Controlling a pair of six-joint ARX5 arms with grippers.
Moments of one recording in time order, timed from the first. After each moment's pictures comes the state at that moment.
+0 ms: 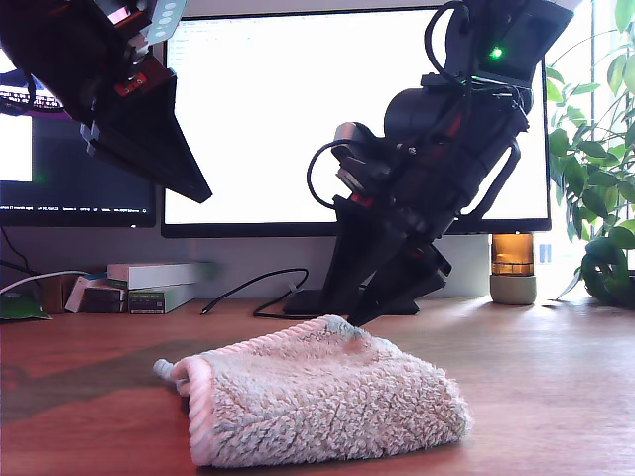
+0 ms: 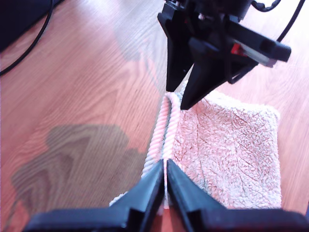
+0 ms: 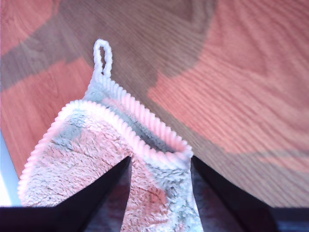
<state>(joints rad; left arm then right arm) -0.48 1.37 1.01 -0.58 0.44 0.36 0.49 1.90 1.29 -0.64 -0.59 -0.23</state>
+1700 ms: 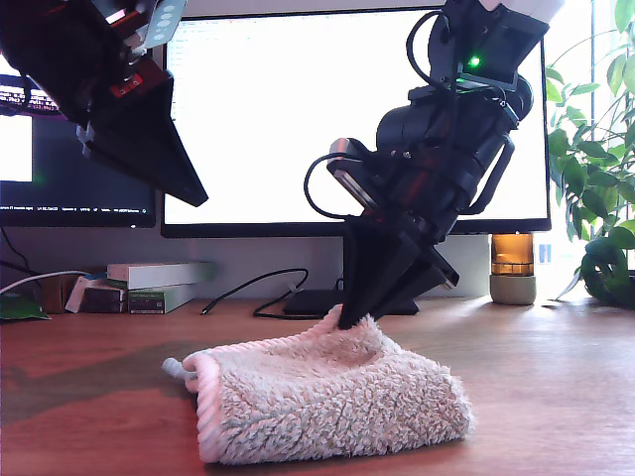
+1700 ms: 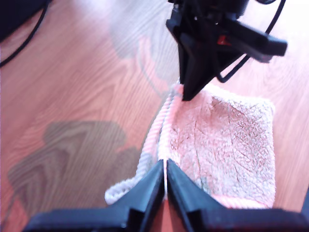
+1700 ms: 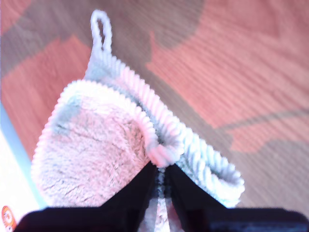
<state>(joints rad) -0.48 1.37 1.01 -0.60 0.44 0.36 0.49 1.96 1.39 -0.83 -0.57 -0.23</state>
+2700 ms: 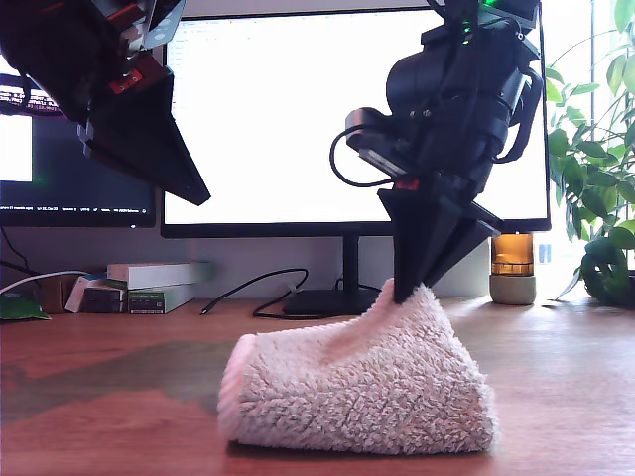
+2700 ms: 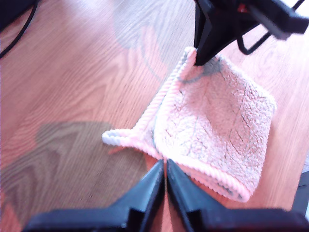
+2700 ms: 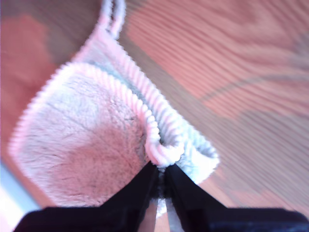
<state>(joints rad) -0.48 1.37 1.01 -0.61 0.46 0.37 0.50 1.84 1.39 -0.95 -0.31 -0.18</state>
